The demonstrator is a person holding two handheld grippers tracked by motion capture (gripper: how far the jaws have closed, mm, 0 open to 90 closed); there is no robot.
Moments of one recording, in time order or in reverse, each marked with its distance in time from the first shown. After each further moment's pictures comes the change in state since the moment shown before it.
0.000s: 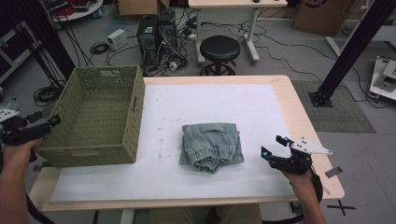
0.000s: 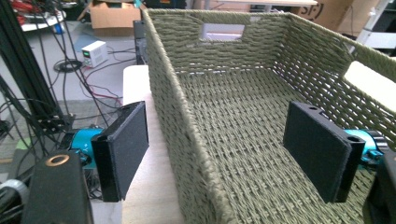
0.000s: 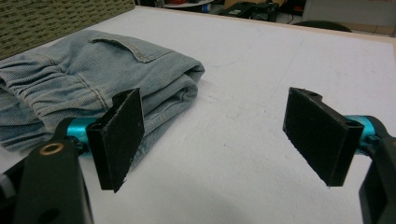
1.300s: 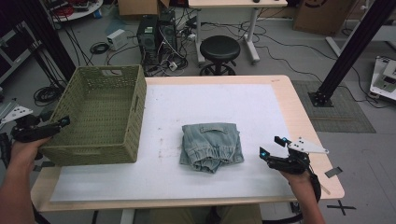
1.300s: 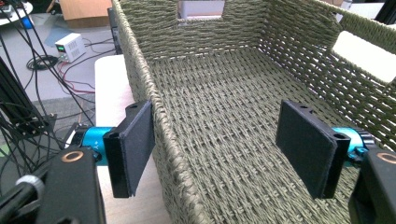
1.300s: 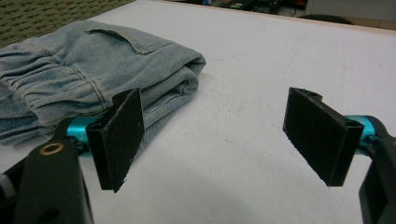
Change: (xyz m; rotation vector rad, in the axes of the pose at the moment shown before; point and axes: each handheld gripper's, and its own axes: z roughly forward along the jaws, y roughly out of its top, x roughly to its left) left arm -0.006 -0.002 0.020 0.059 -0.066 0.069; right arm 0.000 -0.003 0.006 0.026 0.003 -0.007
